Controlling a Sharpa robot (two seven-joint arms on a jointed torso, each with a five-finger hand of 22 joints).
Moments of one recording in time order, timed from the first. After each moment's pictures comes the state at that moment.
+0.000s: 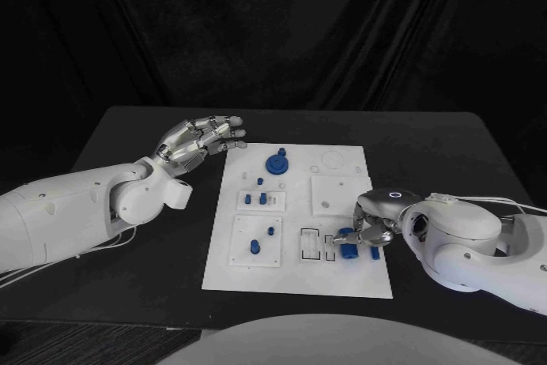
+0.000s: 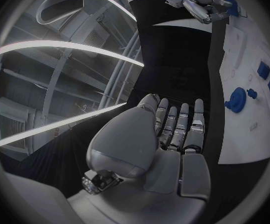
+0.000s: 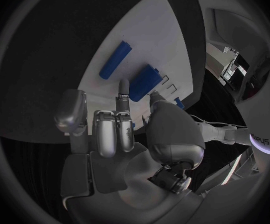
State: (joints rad) left arm 1.20 -0.85 -0.21 1.33 -0.03 0.23 0.66; left_hand 1.58 0.19 -0.06 0.16 0.56 0.64 0.16 0.24 0.11 0.23 0.18 0.66 0.07 0.31 0.20 0.58 0.08 0.15 0.46 0.29 0.09 0.96; right arm 1.15 -1.06 -0.21 1.96 -1.67 -0.05 -0.60; right_hand 0.91 -0.10 0.01 0.29 0.07 1.22 0.01 0.27 0.33 1.47 -0.06 1.57 1.31 1.46 -0.12 1.54 1.31 0.09 1.46 -0.01 1.01 1.31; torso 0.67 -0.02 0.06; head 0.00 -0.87
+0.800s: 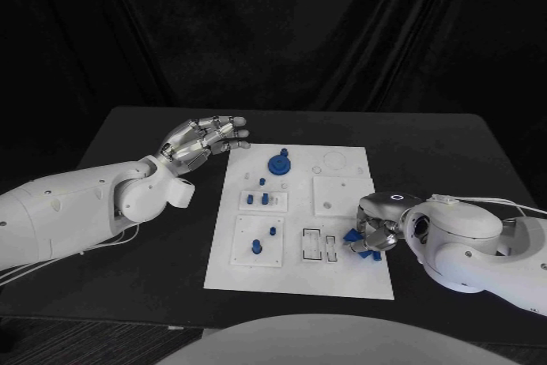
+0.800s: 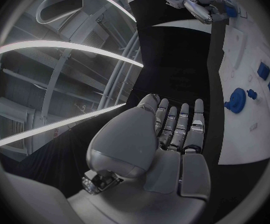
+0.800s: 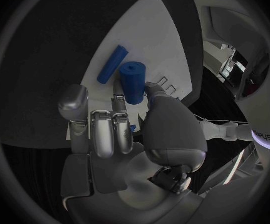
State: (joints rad) left arm 1.20 -0.85 -0.21 1.32 -0.03 0.24 0.65; left_hand 1.58 0.19 -0.06 0.16 0.56 0.63 0.16 0.24 0.11 0.23 0.18 0.66 0.07 0.31 0.20 0.58 0.08 0.15 0.46 0.29 0.09 0.96; right arm 1.14 -1.06 -0.20 1.94 -1.61 -0.05 -0.59; right_hand 1.13 -0.14 0.06 0.20 0.61 1.15 0.04 0.16 0.34 1.47 -0.04 1.57 1.31 1.47 -0.10 1.50 1.31 0.10 1.44 0.01 0.89 1.31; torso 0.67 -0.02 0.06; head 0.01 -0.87
